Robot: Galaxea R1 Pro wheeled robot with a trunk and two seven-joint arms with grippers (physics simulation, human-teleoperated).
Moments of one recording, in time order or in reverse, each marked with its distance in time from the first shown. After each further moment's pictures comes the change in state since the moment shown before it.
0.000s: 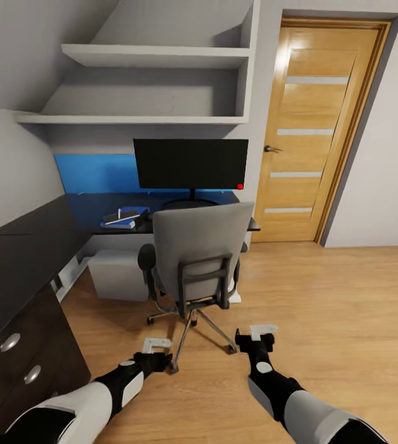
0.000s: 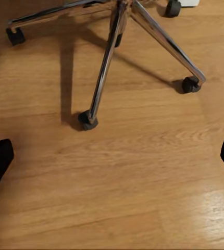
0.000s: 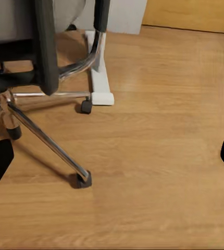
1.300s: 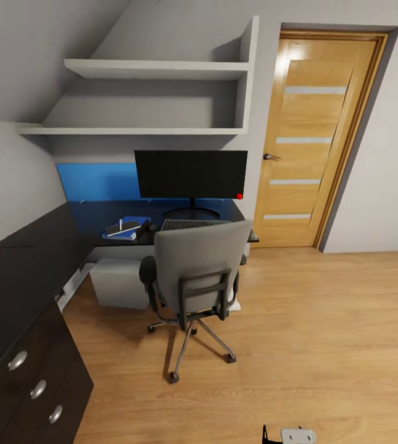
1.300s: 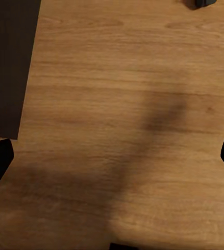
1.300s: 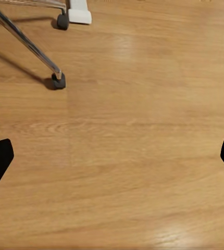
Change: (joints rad) left arm 0.516 0.139 0.000 0.013 0.099 -0.387 0.126; right arm 0.328 -0.029 -0.002 0.213 -0.005 -0.347 0.003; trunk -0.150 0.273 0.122
